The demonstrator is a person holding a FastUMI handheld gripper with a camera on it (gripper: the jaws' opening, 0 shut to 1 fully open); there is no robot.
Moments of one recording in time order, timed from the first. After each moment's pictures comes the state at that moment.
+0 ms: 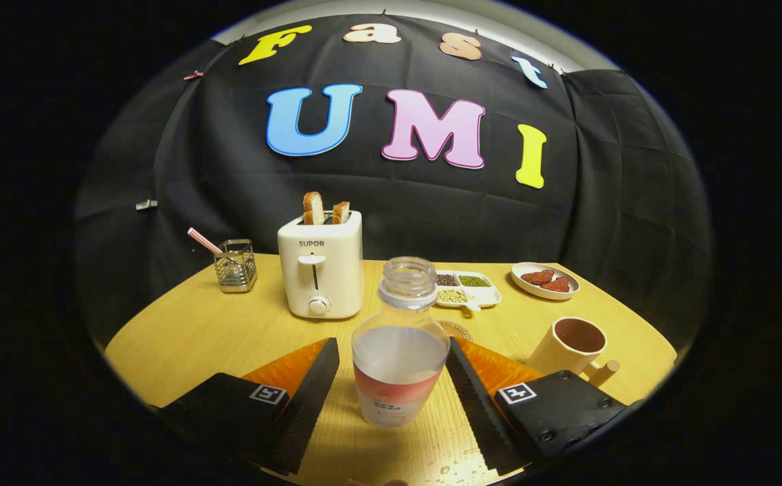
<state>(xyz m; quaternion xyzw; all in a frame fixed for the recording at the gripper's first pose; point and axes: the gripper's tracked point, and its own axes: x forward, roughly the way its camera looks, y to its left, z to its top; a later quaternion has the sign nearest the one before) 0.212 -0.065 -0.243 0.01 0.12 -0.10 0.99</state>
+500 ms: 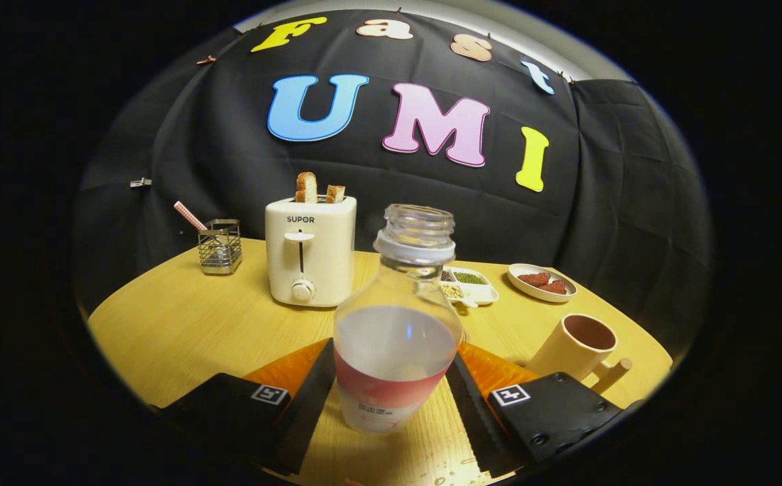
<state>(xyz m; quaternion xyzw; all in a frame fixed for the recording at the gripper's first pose) 0.227 -0.079 -0.264 -0.01 0.11 -0.11 0.99</state>
